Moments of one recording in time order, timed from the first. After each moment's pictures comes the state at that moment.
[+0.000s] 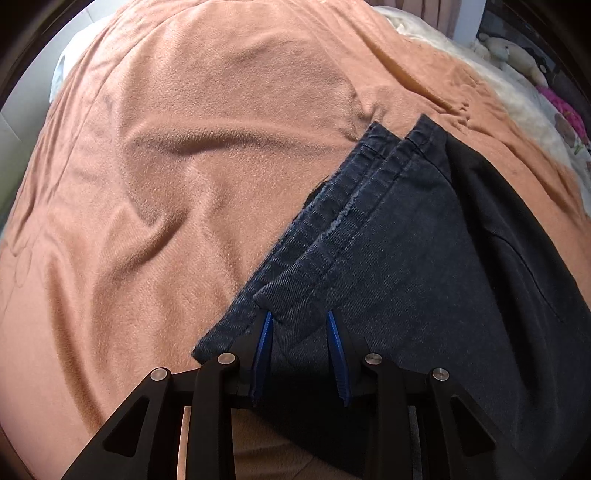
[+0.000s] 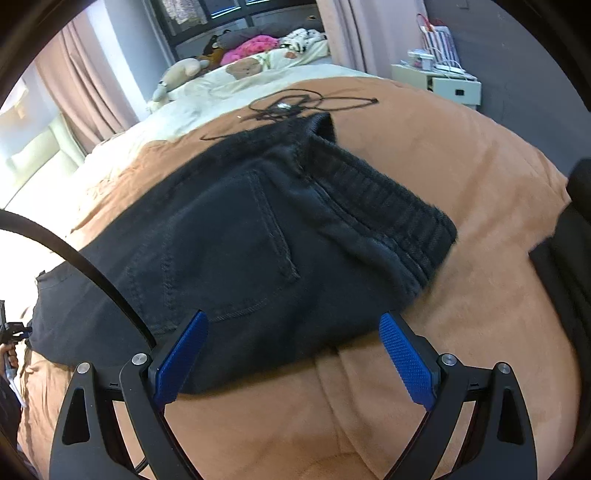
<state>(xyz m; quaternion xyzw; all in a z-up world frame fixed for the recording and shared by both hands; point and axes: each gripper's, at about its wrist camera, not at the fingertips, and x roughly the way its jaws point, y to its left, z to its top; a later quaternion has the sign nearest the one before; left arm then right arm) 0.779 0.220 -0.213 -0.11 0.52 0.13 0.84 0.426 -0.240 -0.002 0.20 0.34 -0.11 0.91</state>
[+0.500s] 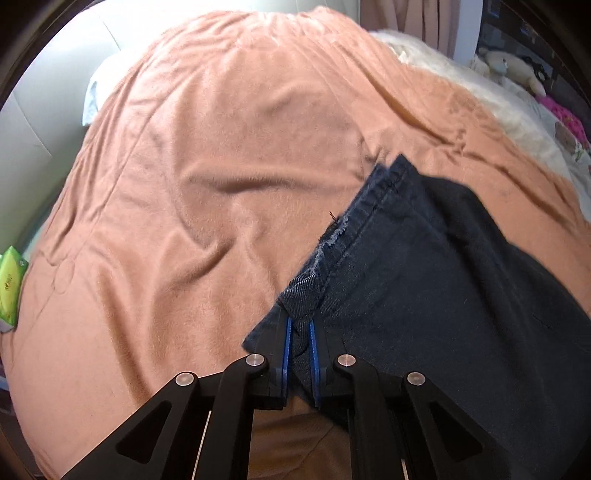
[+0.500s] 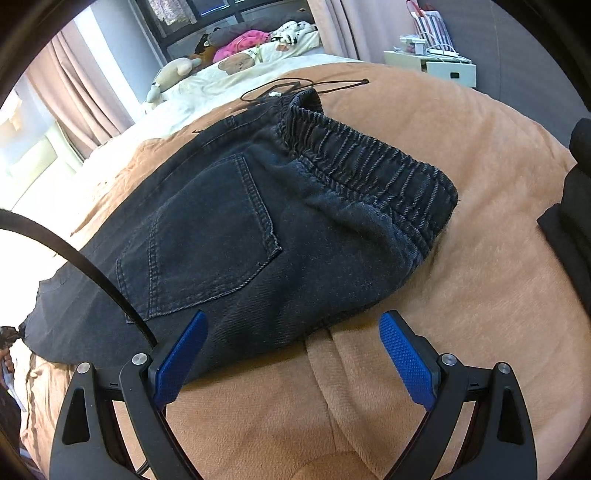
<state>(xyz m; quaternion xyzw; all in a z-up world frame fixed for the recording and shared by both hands) 0.751 0.223 -0.175 -0.08 0.50 0.15 0.85 0.425 -0.251 -0.015 0.22 0.34 -0.10 0.91</state>
